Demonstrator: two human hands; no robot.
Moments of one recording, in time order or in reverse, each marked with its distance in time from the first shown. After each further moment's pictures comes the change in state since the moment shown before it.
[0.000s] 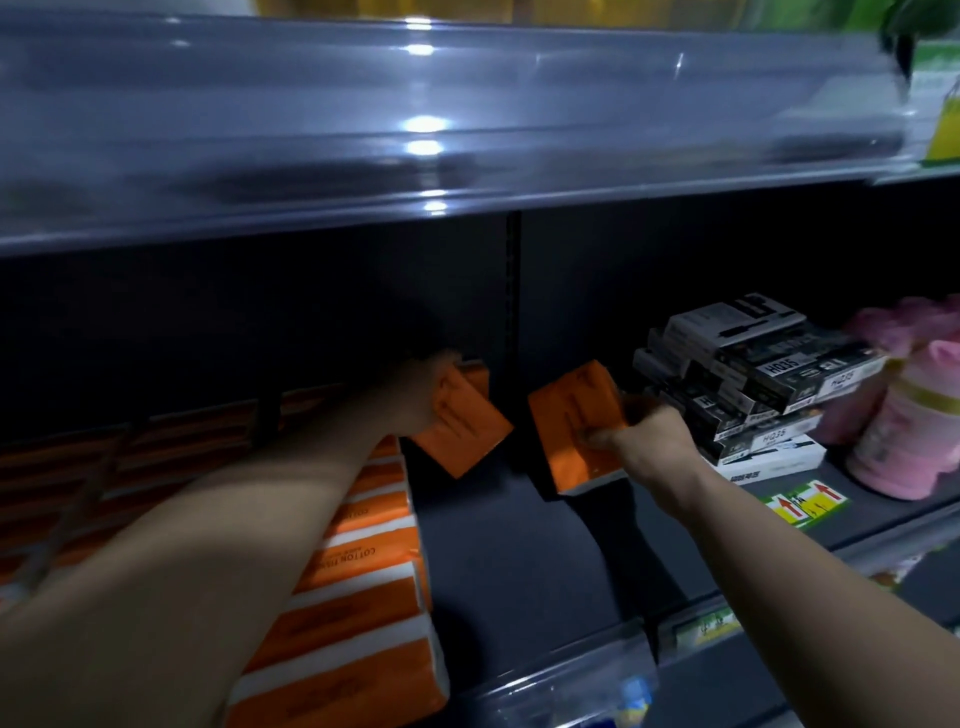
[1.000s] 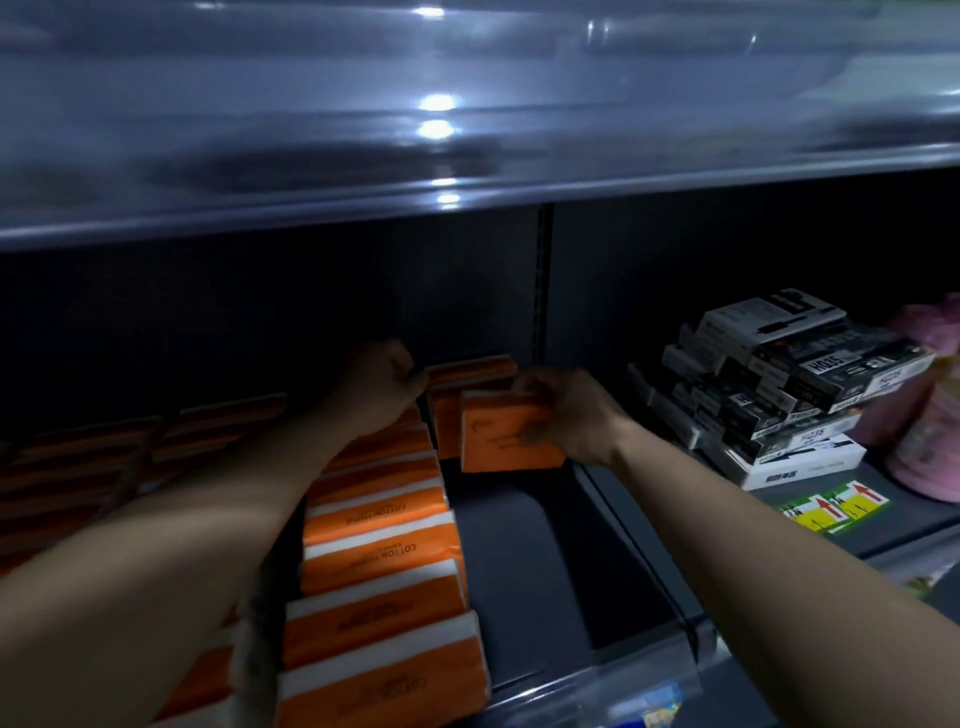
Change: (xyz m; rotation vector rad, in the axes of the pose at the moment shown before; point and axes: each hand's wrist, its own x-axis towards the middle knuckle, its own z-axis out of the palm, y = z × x) left_hand -0.034 -0.043 -0.015 -0.333 0.269 -0.208; right_hand 0.003 -0.055 0.064 -0.500 -0.355 -0.445
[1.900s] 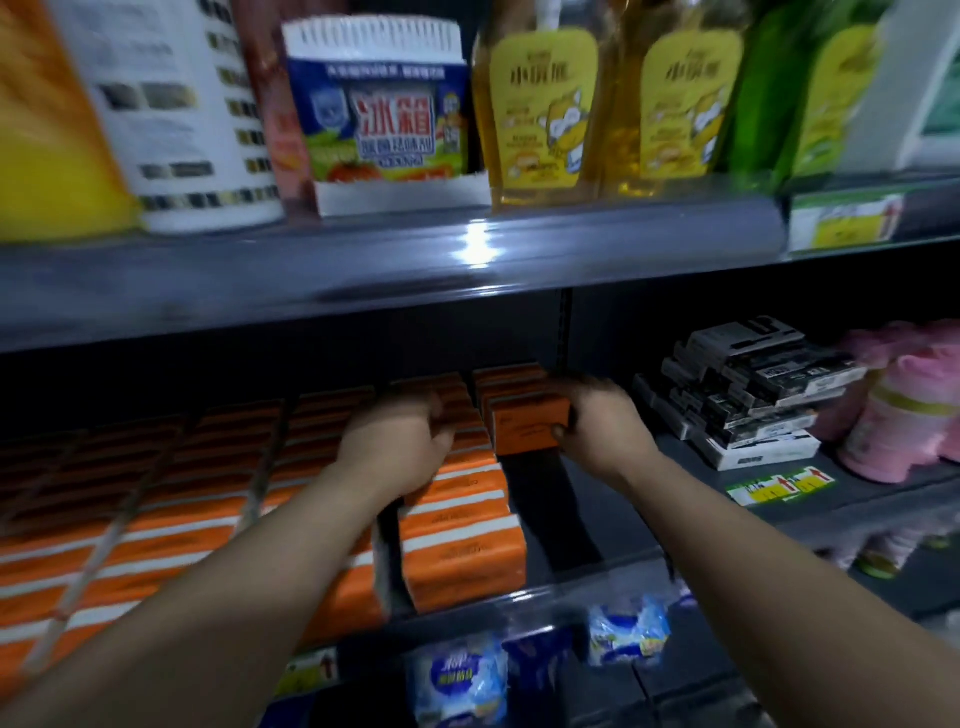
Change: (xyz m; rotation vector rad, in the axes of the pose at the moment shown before) left_hand -0.151 0.023 -0.070 0.365 0.021 0.040; right_hand -0.106 -0.076 -0.013 -0.335 0.252 -0.098
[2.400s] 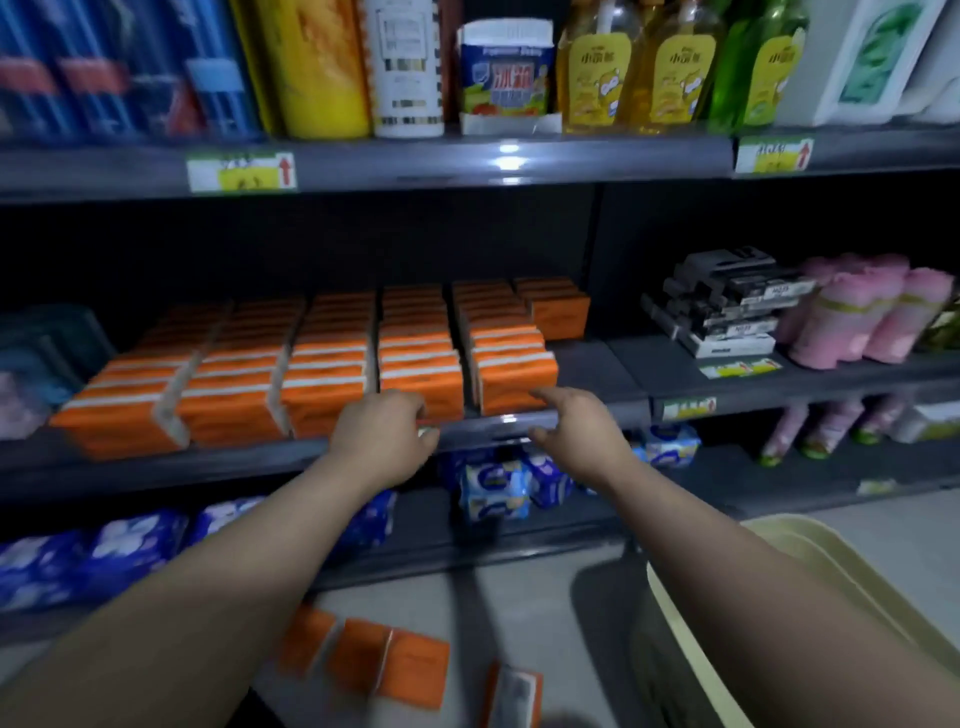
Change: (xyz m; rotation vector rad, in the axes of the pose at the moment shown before) left_hand -0.243 -0.060 -0.034 0.057 -0.017 0.006; right_hand -0.218 -0.132 -0.016 0.184 -0.205 0.077
